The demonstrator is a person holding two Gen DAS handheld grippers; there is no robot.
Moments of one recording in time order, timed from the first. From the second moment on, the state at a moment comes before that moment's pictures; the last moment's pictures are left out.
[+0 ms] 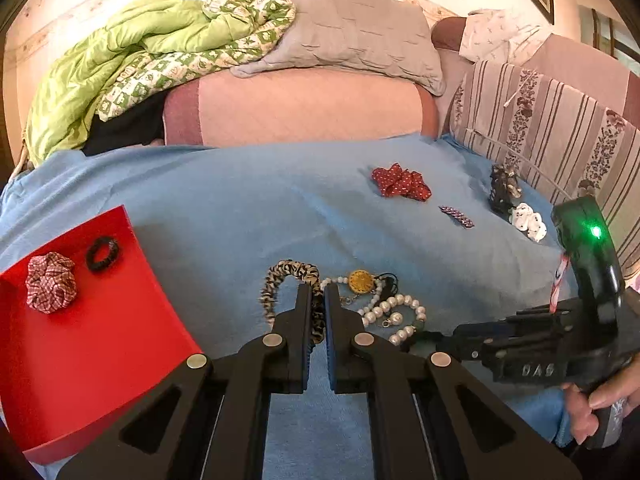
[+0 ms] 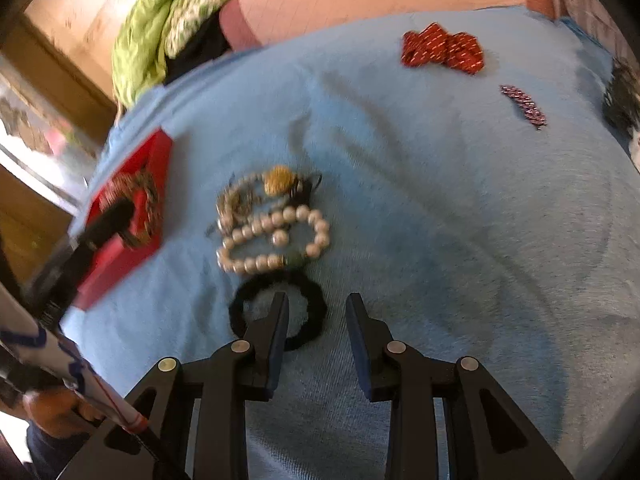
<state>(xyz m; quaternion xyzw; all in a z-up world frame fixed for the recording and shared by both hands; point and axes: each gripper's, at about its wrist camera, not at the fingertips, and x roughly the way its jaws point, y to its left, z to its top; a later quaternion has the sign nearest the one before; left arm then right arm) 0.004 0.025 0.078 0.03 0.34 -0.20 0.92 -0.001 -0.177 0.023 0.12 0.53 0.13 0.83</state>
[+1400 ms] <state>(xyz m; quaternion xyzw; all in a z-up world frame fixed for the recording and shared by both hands) -0.001 0.062 0.092 0.03 0.32 -0.15 0.94 -0.010 -0.154 0.074 0.09 0.39 0.13 0.91</state>
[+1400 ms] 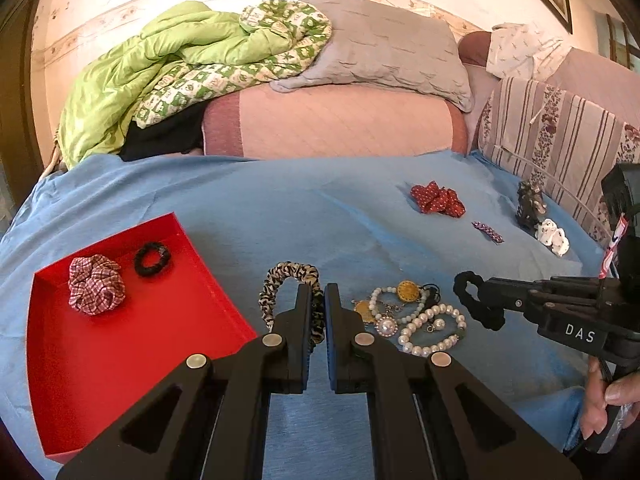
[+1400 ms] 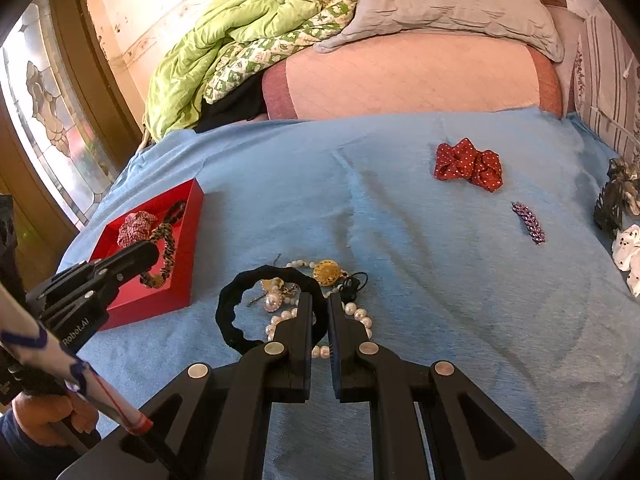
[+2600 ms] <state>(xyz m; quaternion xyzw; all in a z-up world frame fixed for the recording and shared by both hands) -0.006 0.185 0.111 -0.06 0.31 -0.06 0.95 -0.010 -0.082 0.083 0.07 0.39 0.18 0.90</state>
